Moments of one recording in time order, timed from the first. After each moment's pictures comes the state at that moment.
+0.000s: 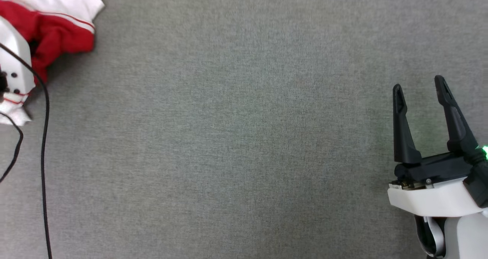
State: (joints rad) left arm -1.03 0.78 -0.57 0.61 -0.80 -0.13 0.58; right arm -0.16 -0.05 -0.01 -0.19 0.01 0.13 -0.26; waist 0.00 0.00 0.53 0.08
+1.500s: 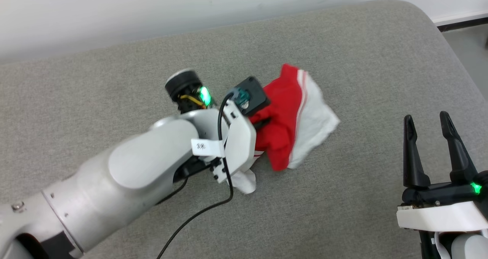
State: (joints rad) left arm -1.10 0.46 -1.28 0.30 -0.81 -0.13 0.25; right arm -0.06 -0.05 -0.06 -0.13 0.14 0.13 -0.26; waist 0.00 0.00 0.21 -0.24
